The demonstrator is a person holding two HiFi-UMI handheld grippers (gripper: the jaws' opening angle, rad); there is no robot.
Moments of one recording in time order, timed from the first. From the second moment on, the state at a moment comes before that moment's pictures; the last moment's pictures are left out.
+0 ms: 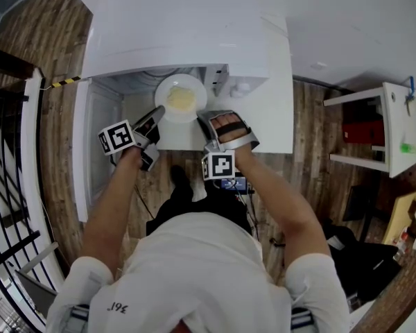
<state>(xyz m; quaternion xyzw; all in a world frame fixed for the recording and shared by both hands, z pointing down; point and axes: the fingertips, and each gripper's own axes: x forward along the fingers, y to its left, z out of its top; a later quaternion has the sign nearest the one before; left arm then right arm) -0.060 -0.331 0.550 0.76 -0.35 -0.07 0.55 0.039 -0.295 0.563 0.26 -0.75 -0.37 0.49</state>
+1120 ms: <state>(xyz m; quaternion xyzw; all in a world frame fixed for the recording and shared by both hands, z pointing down) -0.014 -0.244 0.519 0.77 -0.33 -0.05 0.55 0.092 -0.206 0.524 0.31 -0.74 -0.35 0.49</state>
